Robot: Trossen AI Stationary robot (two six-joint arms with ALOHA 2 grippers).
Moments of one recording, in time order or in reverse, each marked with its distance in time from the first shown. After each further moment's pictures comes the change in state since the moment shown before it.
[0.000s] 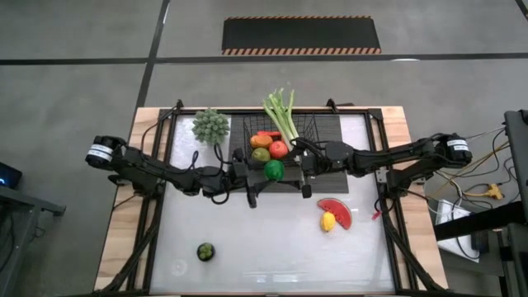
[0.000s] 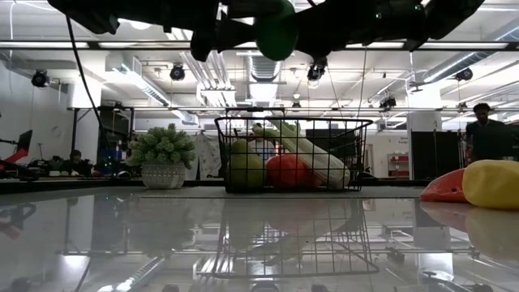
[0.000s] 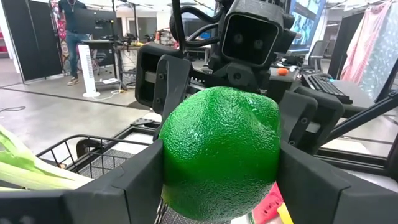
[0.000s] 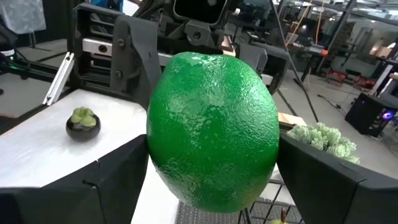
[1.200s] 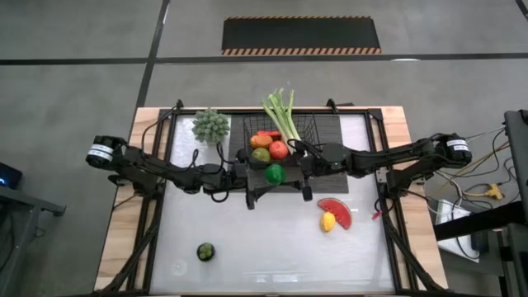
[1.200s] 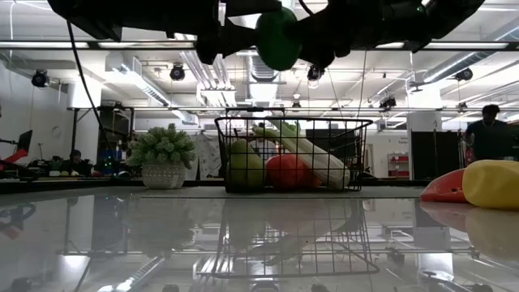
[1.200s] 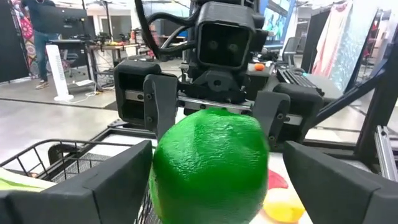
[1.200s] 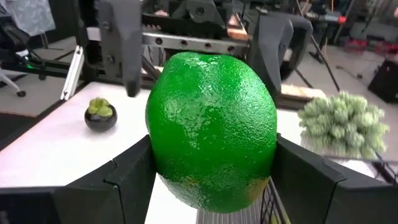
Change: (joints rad) left arm 0.023 0.000 -0.020 0.016 0.138 0.012; right arm 0.003 -0.001 0.000 -0.074 -0.010 0.101
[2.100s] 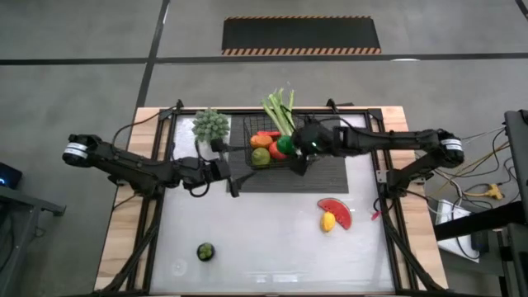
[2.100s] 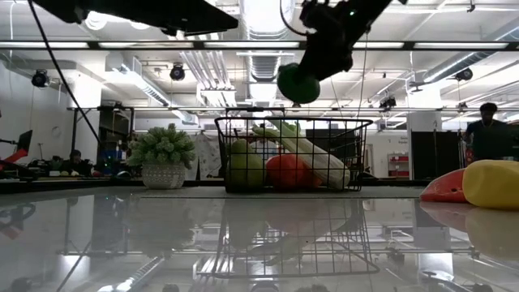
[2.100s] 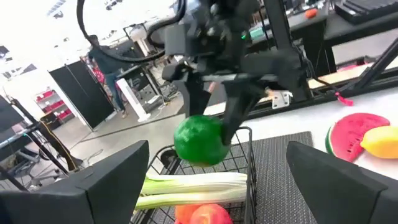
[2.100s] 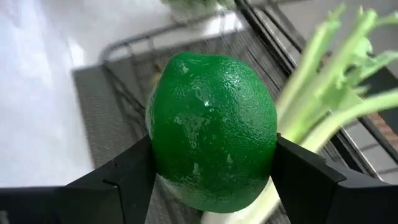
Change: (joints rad) left arm 0.004 -0.298 -0.097 -0.252 -0.194 0.435; right arm -0.104 0.071 0.473 -0.996 0.397 0.243
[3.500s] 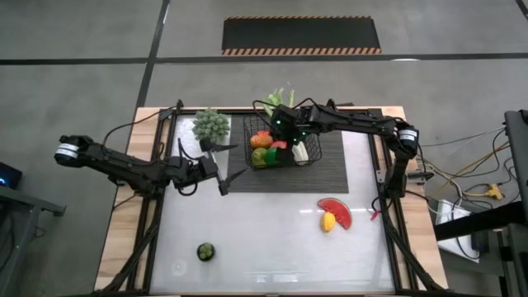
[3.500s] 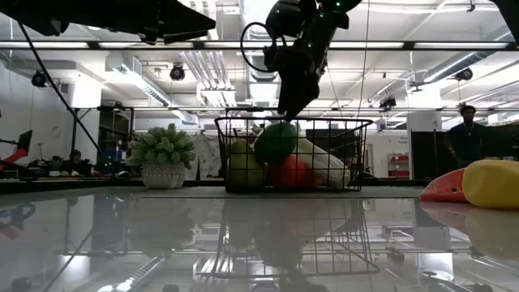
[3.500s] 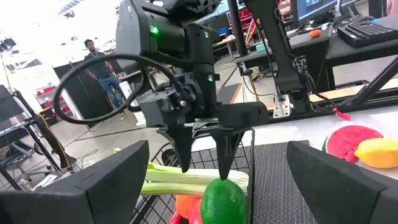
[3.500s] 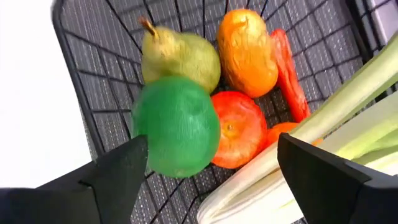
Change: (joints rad) left arm -0.002 -0.145 -0.149 0.068 0.002 -0.057; right arm -0.167 0.401 0.448 -0.397 -0.286 -0.148
